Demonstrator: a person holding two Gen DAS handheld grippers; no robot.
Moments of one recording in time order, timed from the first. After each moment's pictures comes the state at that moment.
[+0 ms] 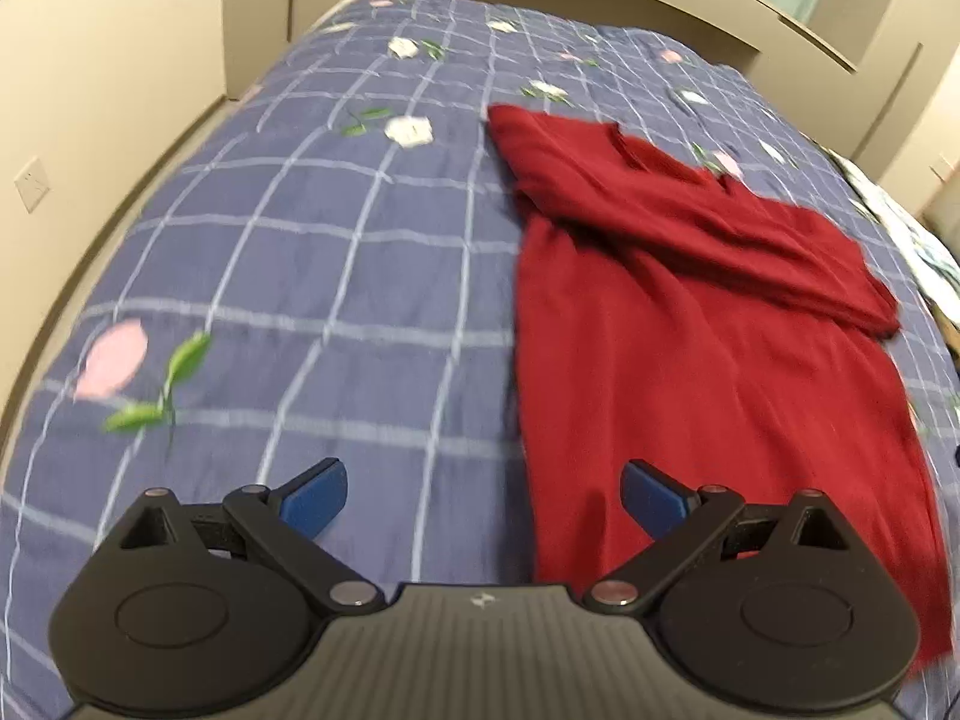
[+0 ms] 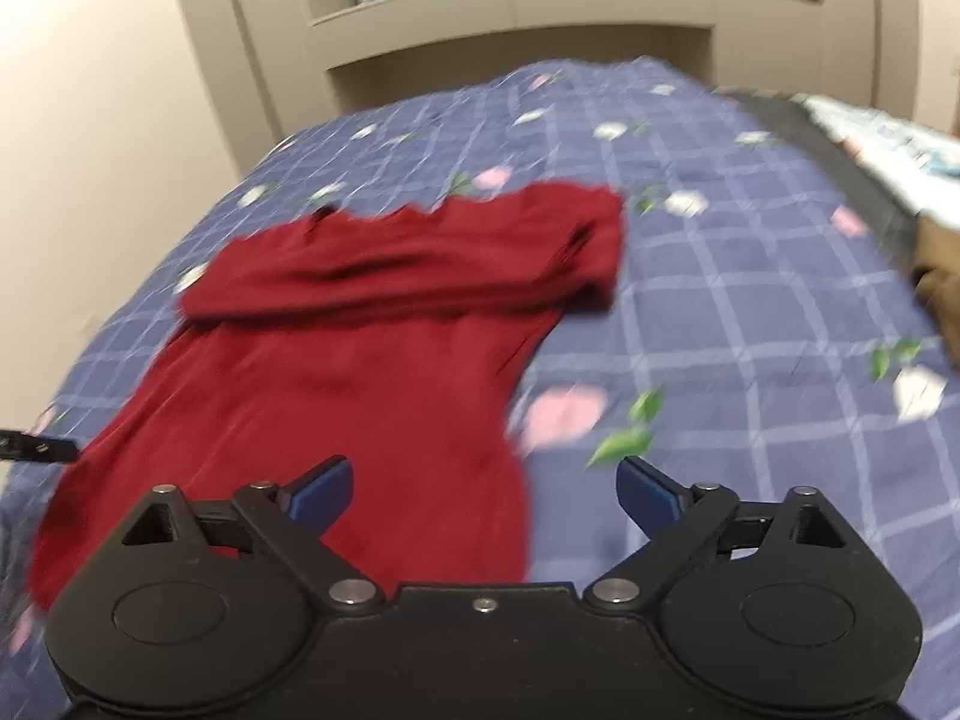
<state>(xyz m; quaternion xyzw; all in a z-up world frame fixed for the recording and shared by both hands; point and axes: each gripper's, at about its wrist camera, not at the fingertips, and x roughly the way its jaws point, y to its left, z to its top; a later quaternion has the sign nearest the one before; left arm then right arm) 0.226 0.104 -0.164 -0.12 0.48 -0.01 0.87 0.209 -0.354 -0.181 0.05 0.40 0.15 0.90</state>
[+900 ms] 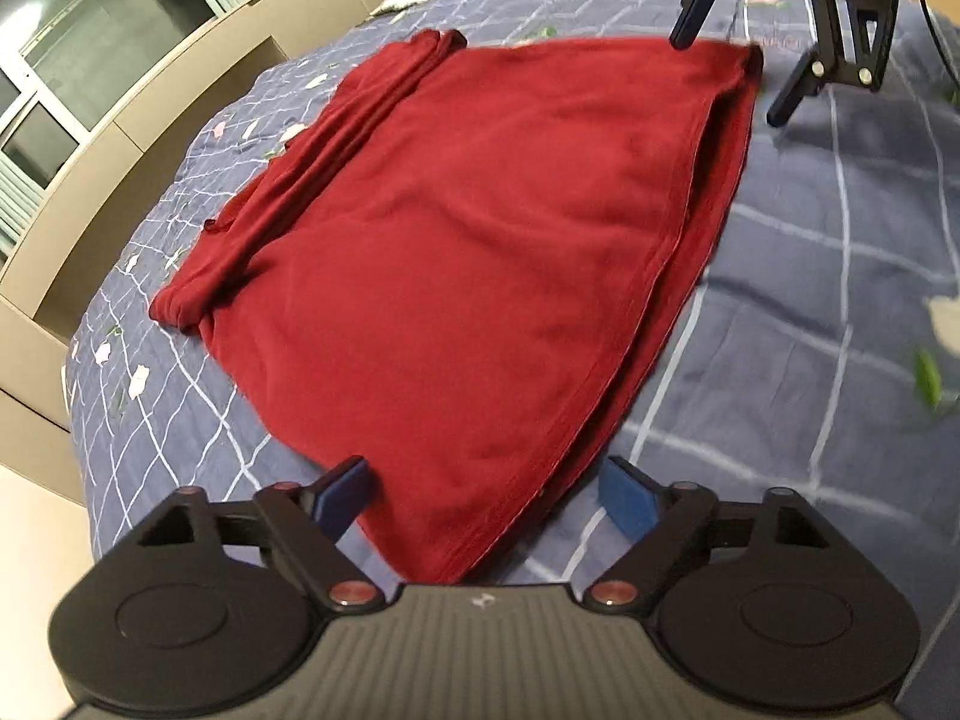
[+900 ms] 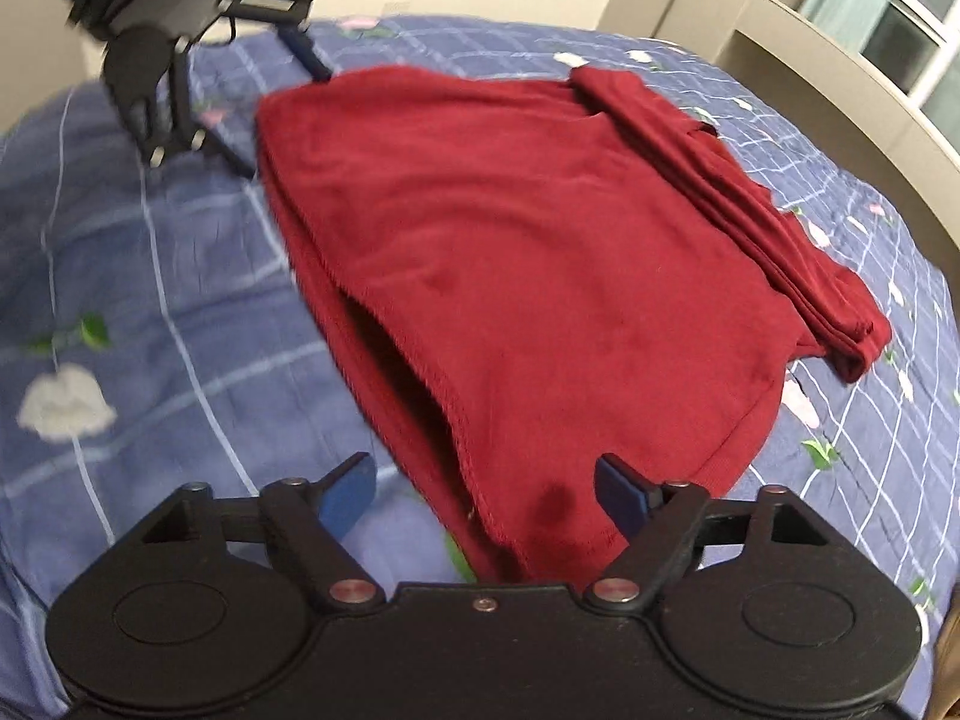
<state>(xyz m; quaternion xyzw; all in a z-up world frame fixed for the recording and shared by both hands) 0.087 -0.004 -0.188 0.38 0.37 -0.27 0.80 0.074 -0.283 -0.207 -0.34 0.36 0.38 0.78</state>
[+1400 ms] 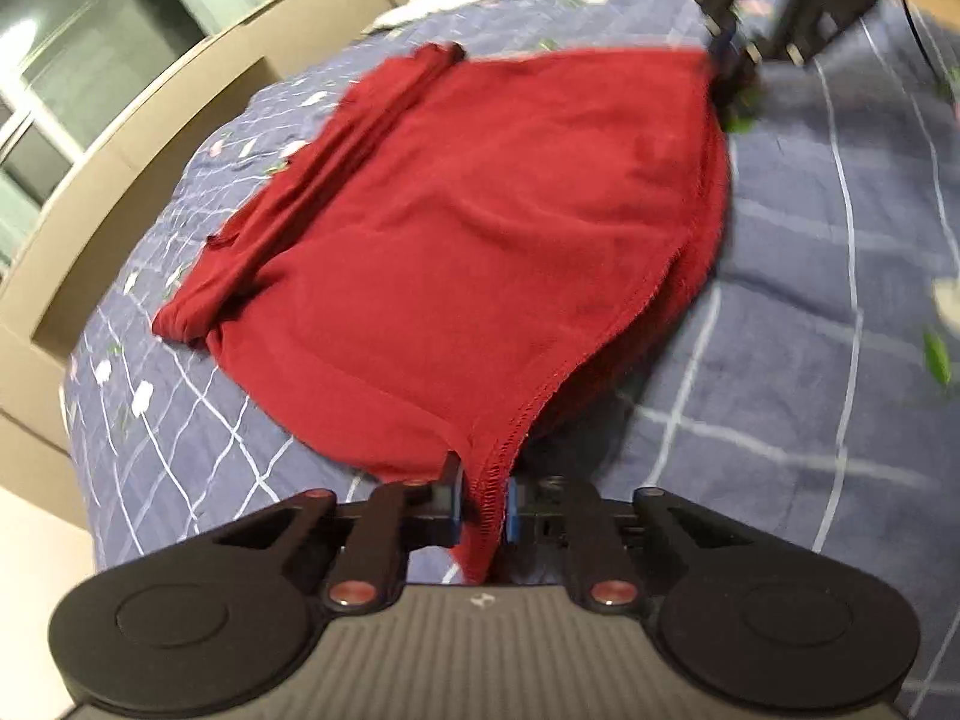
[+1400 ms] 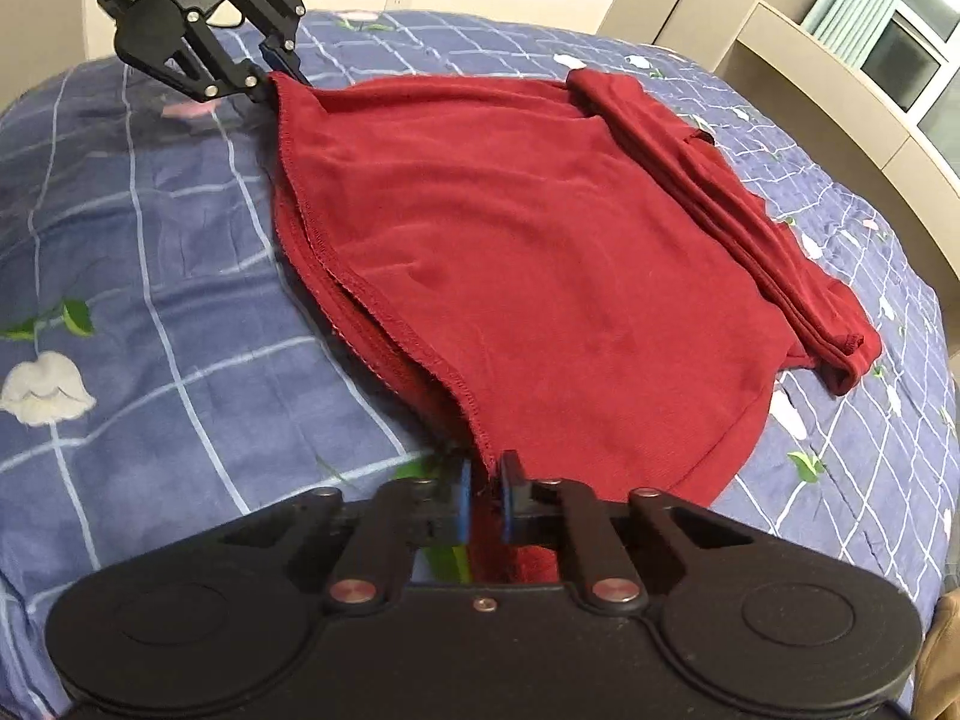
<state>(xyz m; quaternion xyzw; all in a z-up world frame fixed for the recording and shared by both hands) 0.094 0.014 -0.181 0.36 0.35 -0.29 0.81 0.075 -0.284 -0.207 -0.34 0.35 0.38 0.79</state>
